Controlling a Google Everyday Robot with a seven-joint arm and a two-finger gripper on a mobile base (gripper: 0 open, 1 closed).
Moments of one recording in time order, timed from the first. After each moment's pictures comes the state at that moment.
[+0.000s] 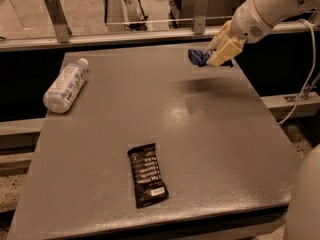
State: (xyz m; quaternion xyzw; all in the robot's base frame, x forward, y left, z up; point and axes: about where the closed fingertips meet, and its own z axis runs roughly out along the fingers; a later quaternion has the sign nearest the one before) arm 0.669 -0.175 0.921 -0.63 0.70 0.10 0.32
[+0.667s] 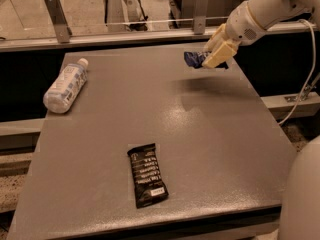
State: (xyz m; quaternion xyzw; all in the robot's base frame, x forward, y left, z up) arm 0.674 -0.164 0.912 -0.63 0.70 0.12 0.32
